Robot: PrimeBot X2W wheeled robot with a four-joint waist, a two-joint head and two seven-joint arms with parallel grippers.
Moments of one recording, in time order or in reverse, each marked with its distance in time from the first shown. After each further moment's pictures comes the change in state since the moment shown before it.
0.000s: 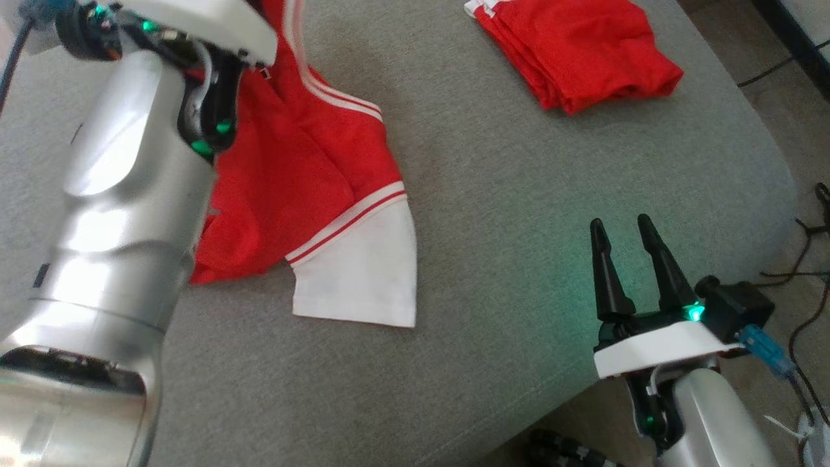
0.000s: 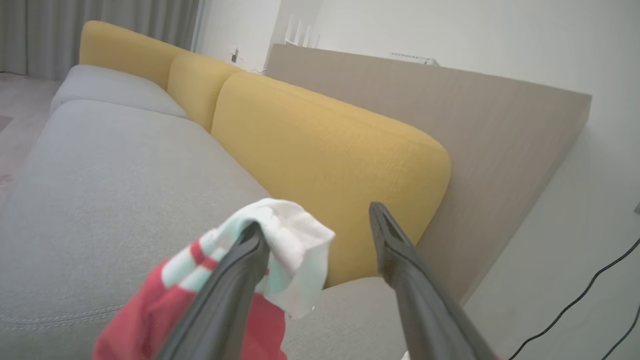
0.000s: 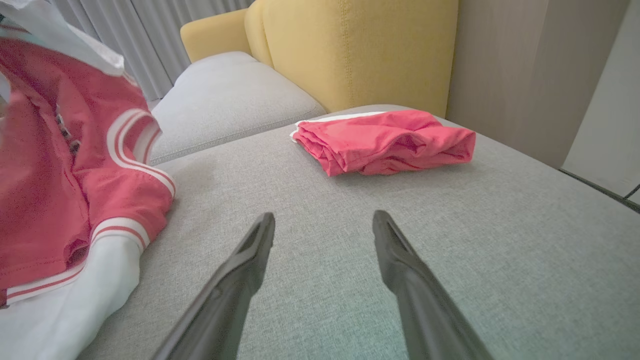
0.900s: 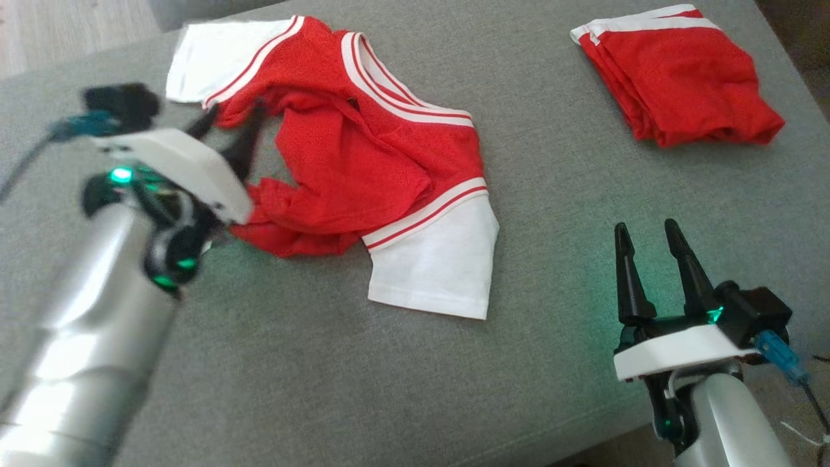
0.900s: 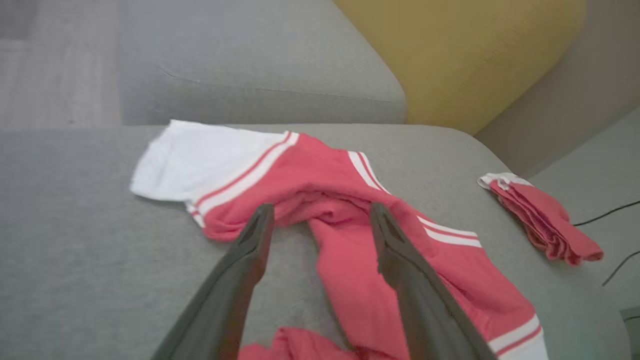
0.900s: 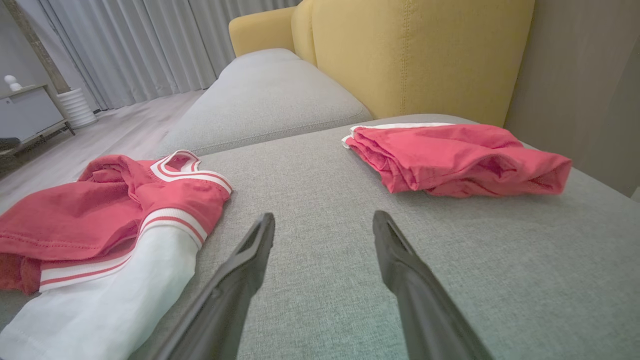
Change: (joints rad) left arm 0.353 0.143 -0.061 -0.177 -0.187 -0.012 0.371; right arm 0.016 0.000 -0.082 0.000 -0.083 0.000 0.000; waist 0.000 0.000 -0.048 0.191
